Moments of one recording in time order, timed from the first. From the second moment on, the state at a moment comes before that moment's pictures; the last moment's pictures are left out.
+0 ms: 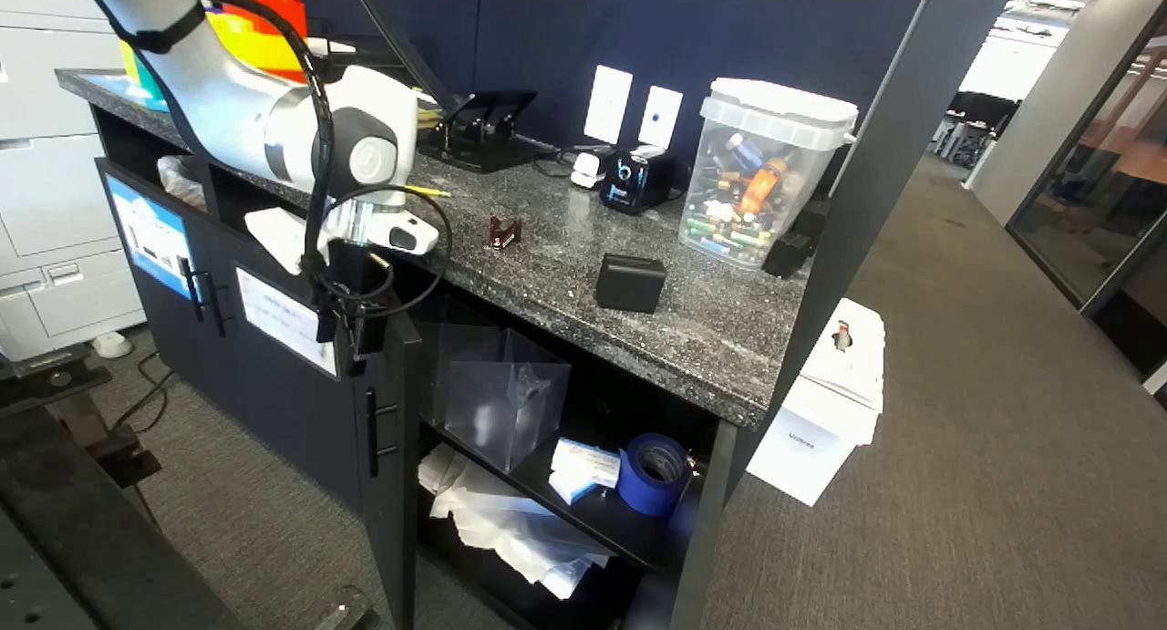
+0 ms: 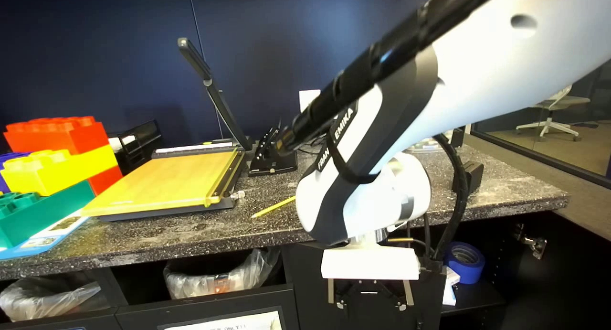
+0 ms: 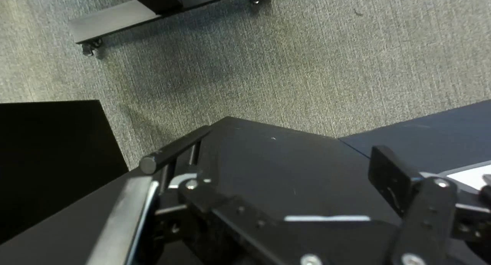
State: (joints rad) arm 0.36 1.26 0.00 -1.27 0.04 2.29 0.54
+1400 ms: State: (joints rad) arm 0.52 1.30 -0.27 -1.30 -0.19 2.47 0.69
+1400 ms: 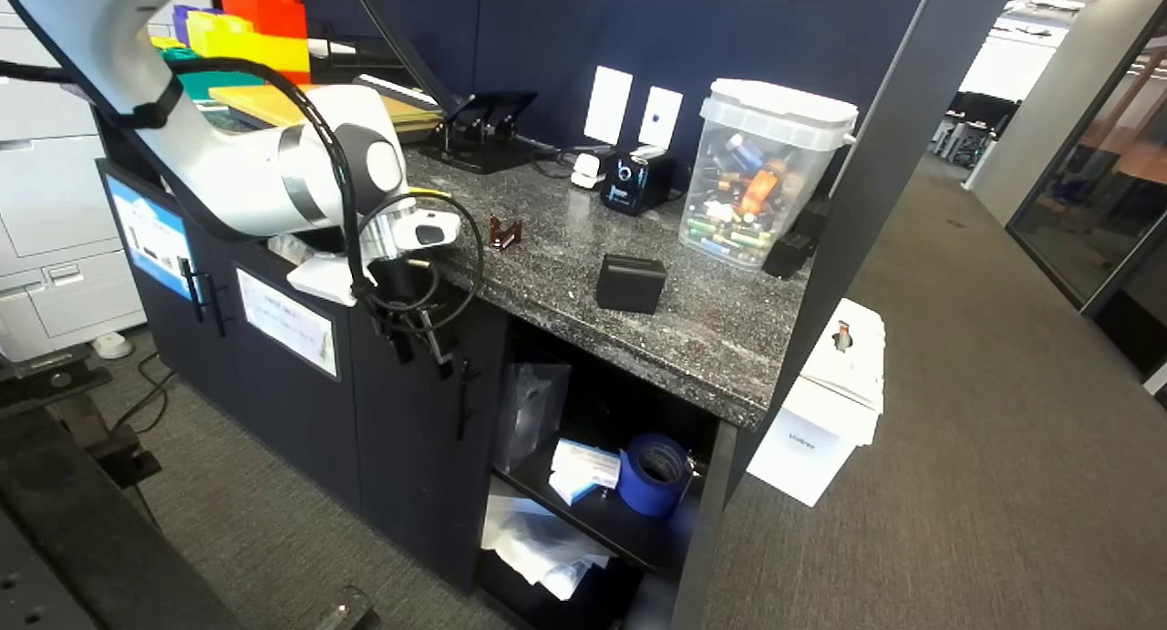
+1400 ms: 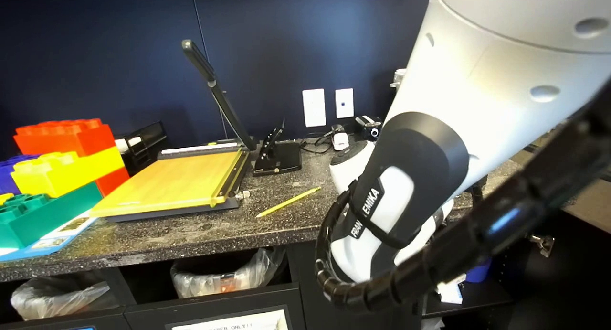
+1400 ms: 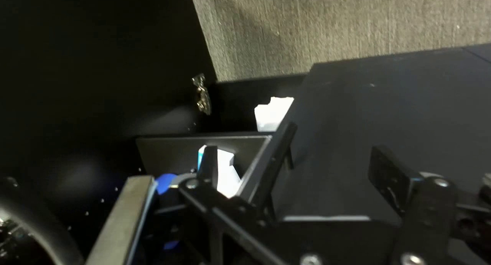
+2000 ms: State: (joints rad) arm 0.45 0.99 -0.19 -1.57 -0.19 2.28 0.43
